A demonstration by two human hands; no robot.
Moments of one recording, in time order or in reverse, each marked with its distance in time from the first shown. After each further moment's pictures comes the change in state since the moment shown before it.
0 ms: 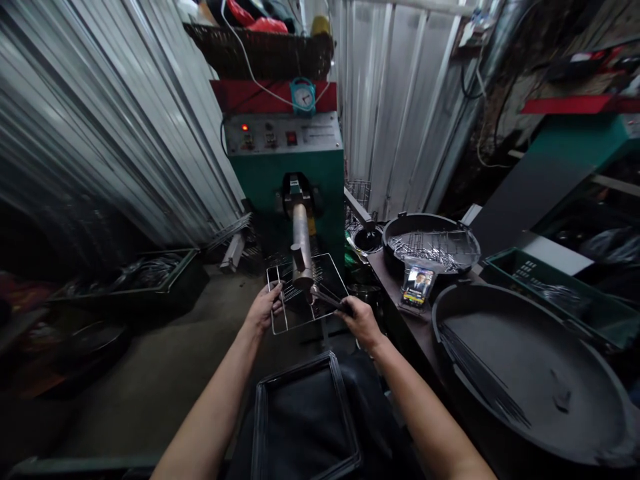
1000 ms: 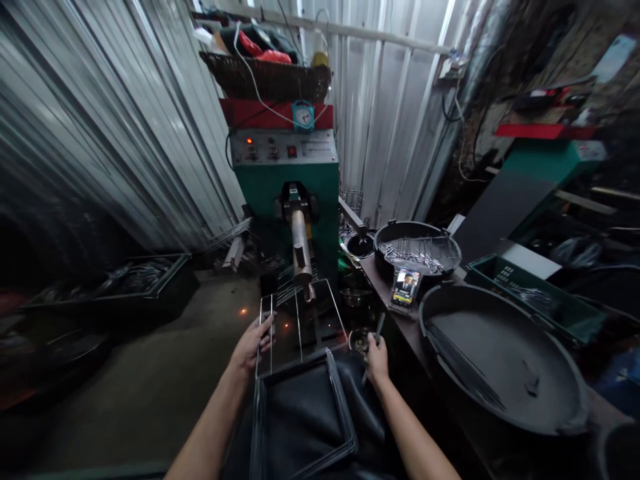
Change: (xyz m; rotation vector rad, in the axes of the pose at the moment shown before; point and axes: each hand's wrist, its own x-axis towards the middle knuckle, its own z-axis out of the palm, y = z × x) left_hand -0.076 -0.020 -0.022 -0.034 0.021 -0.121; right_hand -0.095 0.055 0.025 0.735 0.613 0.882
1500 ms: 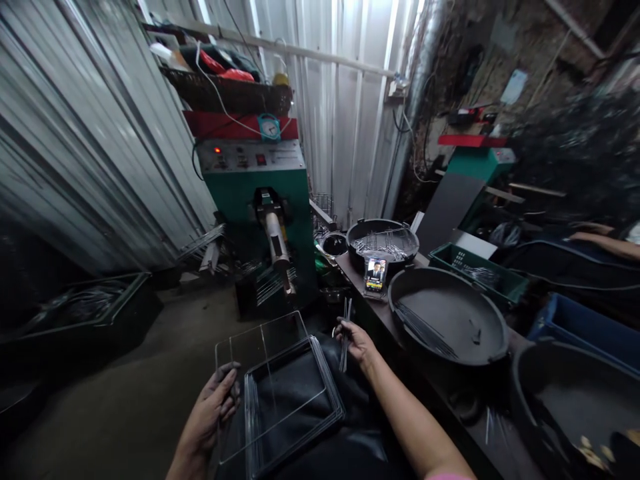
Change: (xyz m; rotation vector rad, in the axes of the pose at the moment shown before) left_hand -0.120 -0.025 -0.037 0.124 0.122 -0.076; right_hand -0.051 -0.042 -0.012 0.323 -0.309 0.343
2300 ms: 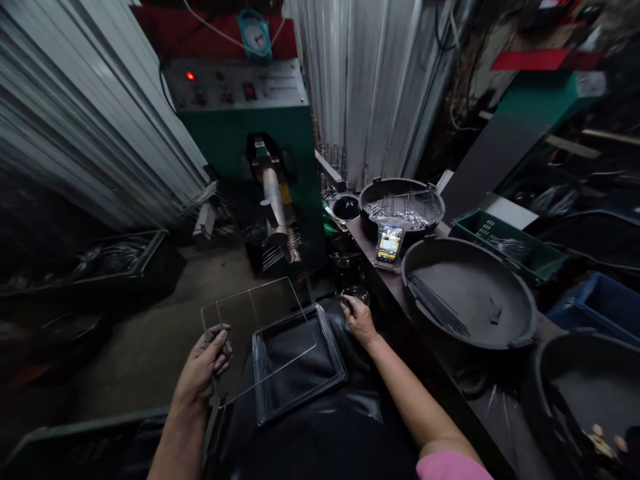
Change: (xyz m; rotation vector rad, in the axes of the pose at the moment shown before) left_hand 0.014 0.016 -0.007 0.067 0.066 0.106; right_hand 0.009 0.021 -0.025 -0.910 -0.132 -0.695
